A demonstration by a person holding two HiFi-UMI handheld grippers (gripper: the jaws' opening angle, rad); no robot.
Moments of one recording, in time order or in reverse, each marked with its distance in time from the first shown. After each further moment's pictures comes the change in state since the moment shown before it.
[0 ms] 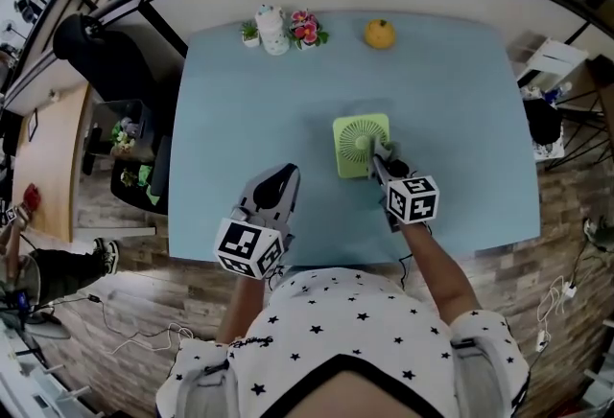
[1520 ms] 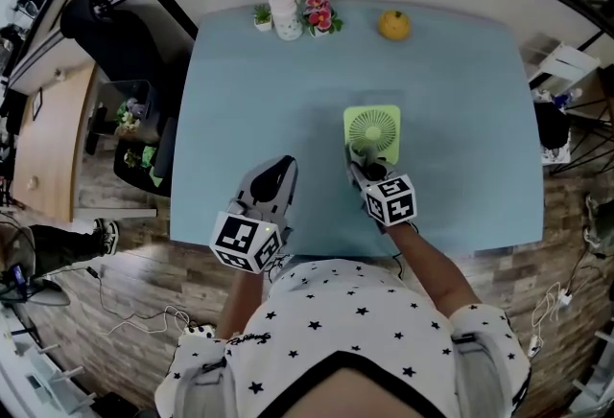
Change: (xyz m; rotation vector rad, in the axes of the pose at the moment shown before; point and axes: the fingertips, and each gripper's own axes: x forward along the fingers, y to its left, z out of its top) left arm -0.016 0.012 -0.005 -0.019 0.005 0.063; right arm 0.030 0.071 -0.042 -0.128 0.134 0.165
